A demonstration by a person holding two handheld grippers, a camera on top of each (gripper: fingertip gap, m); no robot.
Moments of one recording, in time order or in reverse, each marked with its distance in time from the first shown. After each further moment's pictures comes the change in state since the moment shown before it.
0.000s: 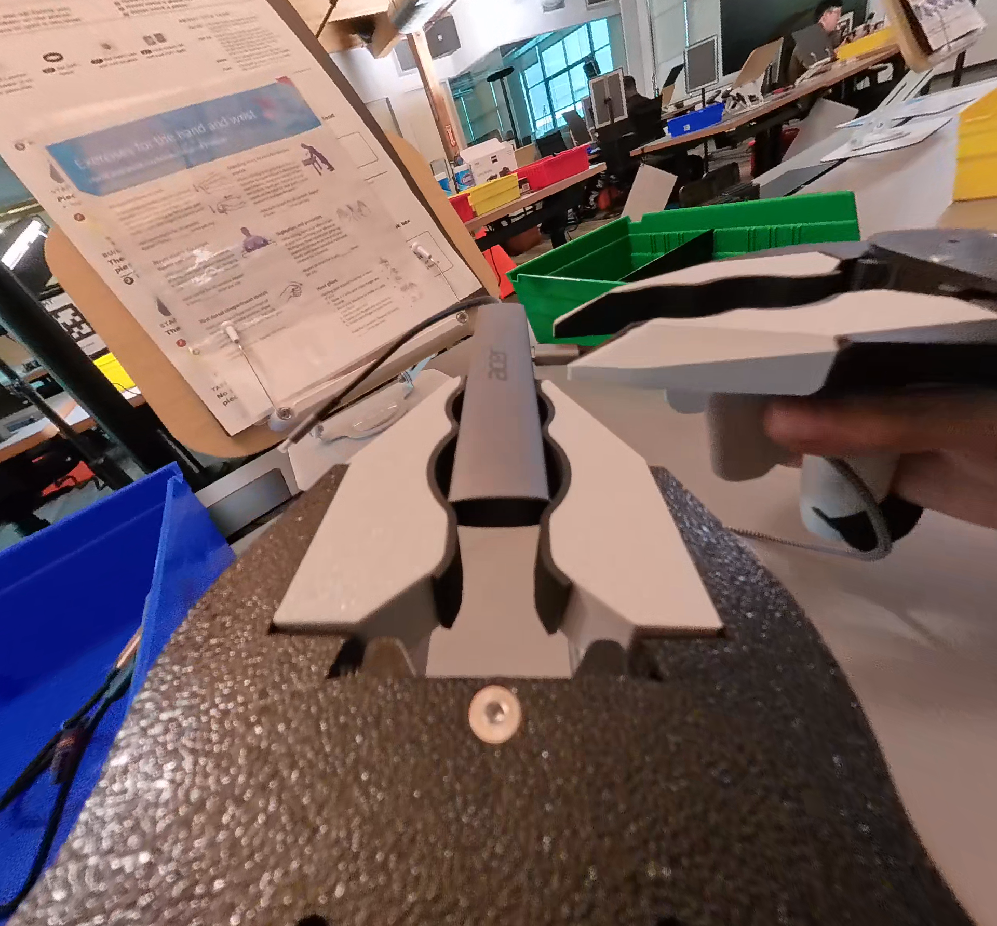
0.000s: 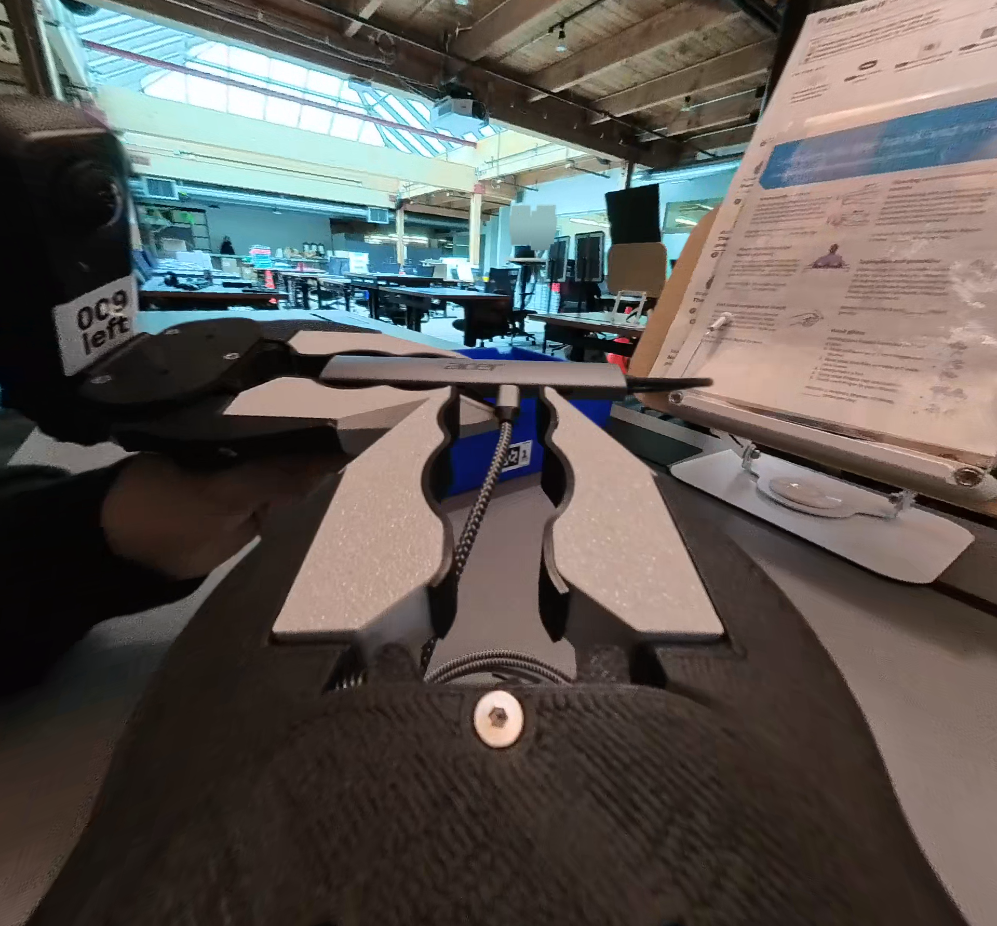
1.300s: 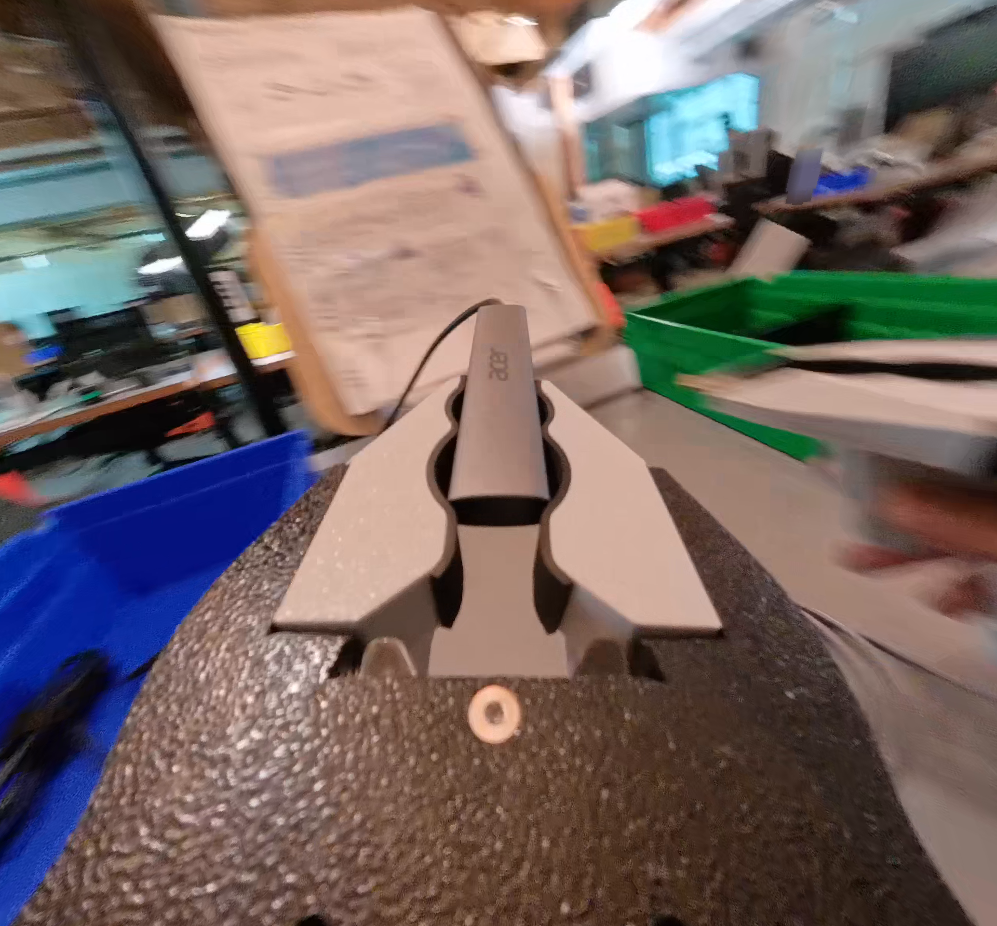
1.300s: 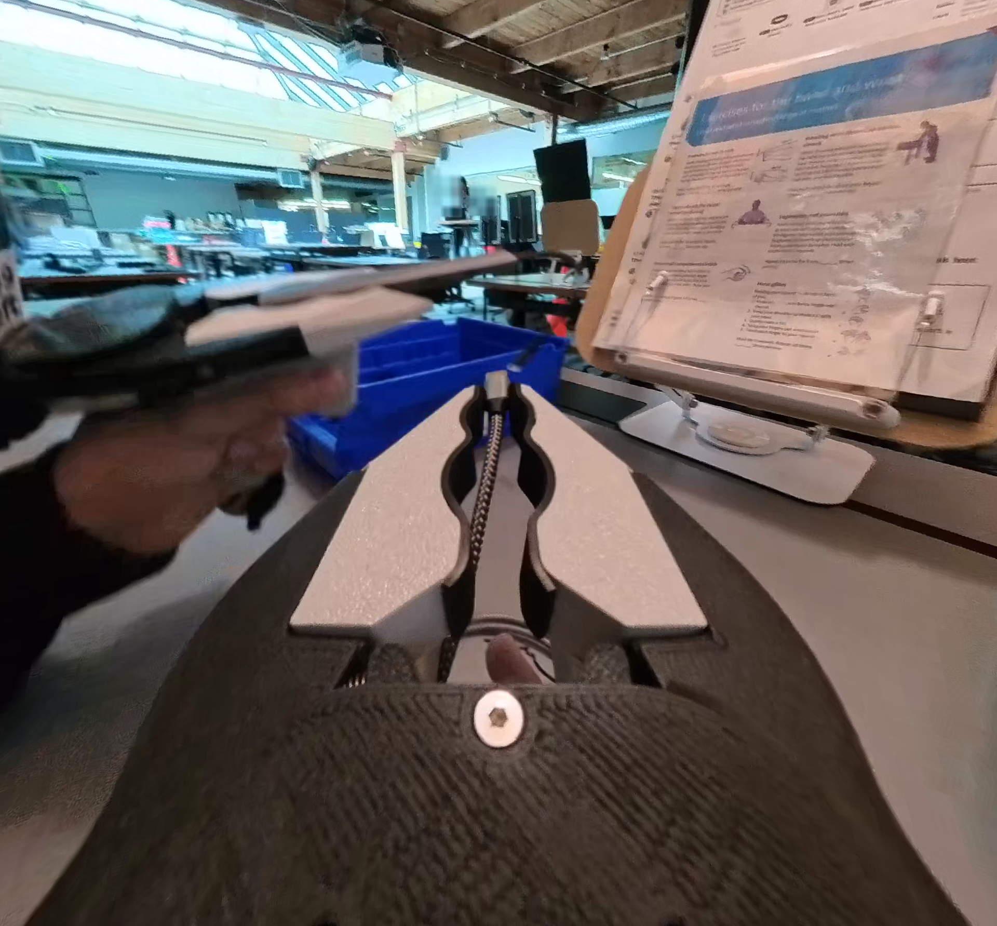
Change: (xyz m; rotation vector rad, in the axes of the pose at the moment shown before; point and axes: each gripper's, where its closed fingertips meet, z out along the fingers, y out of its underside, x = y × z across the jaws) left arm -0.050 -0.009 -0.014 0.054 -0.230 -0.087; right arm 0.012 0.005 -0.006 -0.076 0.155 0.011
